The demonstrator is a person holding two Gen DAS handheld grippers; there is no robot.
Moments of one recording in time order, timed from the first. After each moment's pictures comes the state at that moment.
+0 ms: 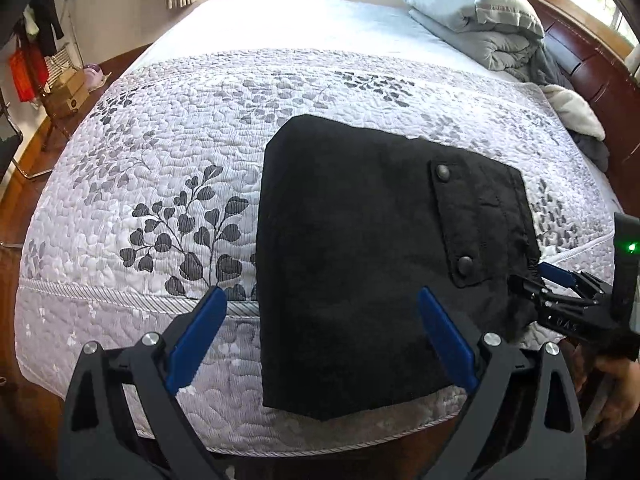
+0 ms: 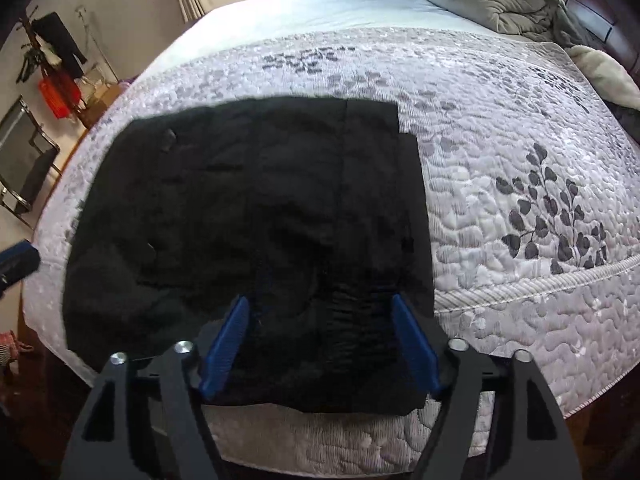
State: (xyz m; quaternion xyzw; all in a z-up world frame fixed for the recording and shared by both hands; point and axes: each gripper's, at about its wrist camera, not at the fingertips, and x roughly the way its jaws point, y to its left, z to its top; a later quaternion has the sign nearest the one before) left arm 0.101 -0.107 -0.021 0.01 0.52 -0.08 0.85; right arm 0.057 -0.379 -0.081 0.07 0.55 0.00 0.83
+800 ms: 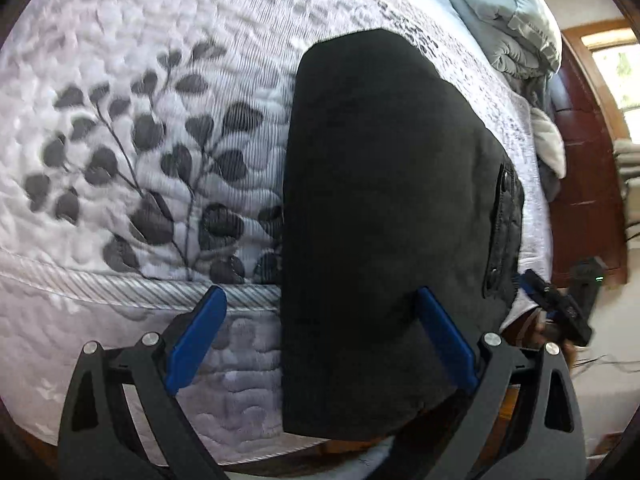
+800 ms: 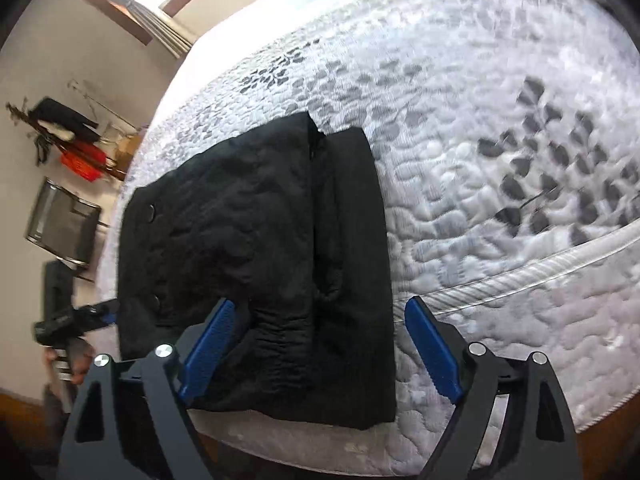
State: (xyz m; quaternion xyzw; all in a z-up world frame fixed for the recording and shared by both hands) left arm 0.167 -0.023 -0.112 -0.20 0.65 -0.19 0.71; right arm 0.073 -0.474 -0.089 0.26 0.55 0.08 0.79
